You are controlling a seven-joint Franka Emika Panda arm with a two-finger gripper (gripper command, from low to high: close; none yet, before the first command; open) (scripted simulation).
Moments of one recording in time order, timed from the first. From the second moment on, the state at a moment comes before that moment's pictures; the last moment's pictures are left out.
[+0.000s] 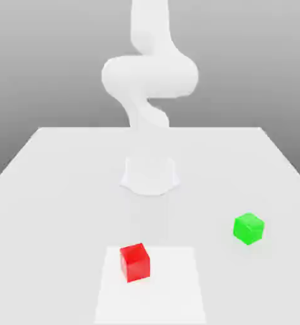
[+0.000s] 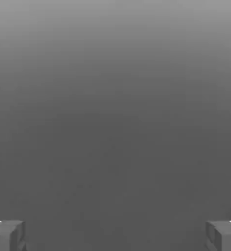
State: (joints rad) arm 0.03 -0.72 -0.05 -2.35 0.02 2.35 0.74
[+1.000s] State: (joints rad) arm 0.06 0.24 -0.10 -2.76 0.16 3.00 0.22
